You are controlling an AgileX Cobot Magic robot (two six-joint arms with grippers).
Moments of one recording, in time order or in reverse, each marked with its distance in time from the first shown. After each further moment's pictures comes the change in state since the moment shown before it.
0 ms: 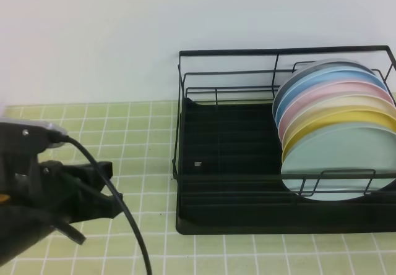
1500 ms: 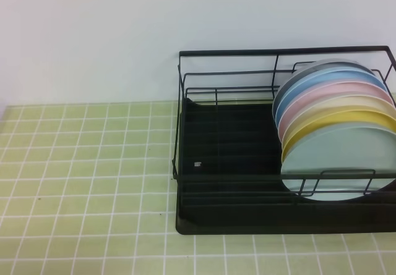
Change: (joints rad) left arm 0.415 -0.947 0.537 0.995 0.198 -1.065; right arm 0.000 0.000 0.068 0.000 0.063 -0.004
